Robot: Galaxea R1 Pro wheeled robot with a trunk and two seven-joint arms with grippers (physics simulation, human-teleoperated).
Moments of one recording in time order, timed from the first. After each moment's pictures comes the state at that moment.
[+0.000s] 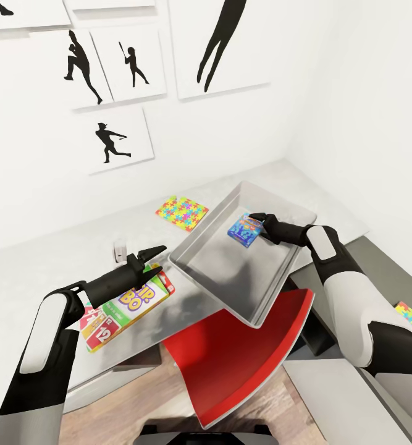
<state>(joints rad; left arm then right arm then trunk) -0.54 0.01 0.13 -1.61 1.44 1.00 0.16 -1.20 -0.06 -0.19 -0.61 -0.73 0.79 0.20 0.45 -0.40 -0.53</state>
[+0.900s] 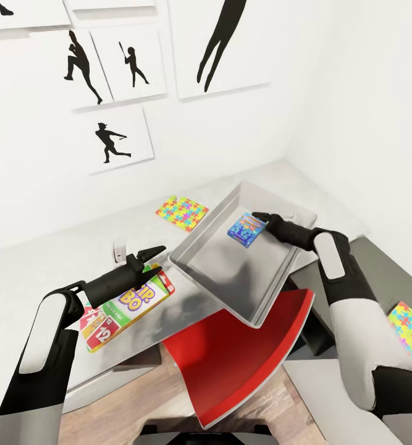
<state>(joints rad) -0.54 0.01 0.13 -1.60 1.44 1.00 0.16 -1.02 -0.06 -0.13 -1.00 -0.73 0.80 0.20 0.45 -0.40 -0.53</state>
